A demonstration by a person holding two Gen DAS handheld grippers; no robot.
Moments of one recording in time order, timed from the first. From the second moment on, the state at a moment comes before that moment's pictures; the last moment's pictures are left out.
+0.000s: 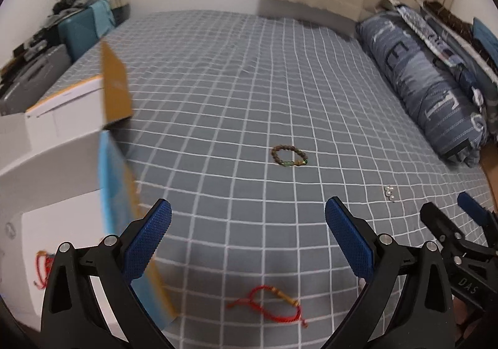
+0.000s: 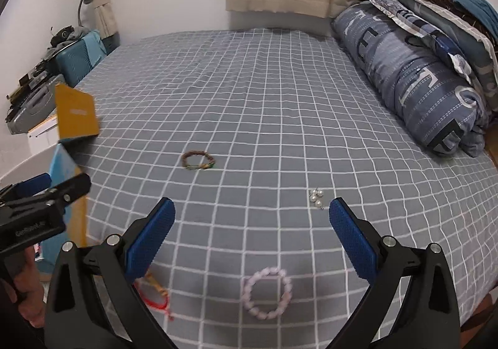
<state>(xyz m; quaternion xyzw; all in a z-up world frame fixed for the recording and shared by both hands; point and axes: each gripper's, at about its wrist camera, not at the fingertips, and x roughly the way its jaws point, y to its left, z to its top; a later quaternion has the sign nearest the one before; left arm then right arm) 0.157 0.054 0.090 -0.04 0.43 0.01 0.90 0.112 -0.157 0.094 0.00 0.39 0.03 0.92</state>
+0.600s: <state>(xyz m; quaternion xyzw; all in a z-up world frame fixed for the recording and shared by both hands) 0.277 0.005 0.026 0.01 0.44 0.02 0.90 0.197 -0.220 0.014 0.02 0.44 0.00 0.90</state>
